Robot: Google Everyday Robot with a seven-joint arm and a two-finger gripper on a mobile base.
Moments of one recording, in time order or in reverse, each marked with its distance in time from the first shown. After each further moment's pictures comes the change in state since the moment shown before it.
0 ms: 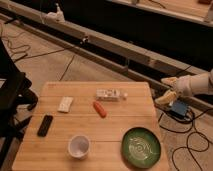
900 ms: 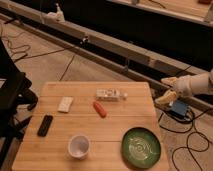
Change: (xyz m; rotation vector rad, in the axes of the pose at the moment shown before) arm 0.000 0.000 0.000 0.000 0.000 0.000
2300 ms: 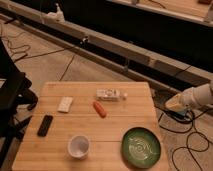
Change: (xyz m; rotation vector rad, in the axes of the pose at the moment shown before) arm 0.104 0.024 -0.012 -0.044 0.254 0.026
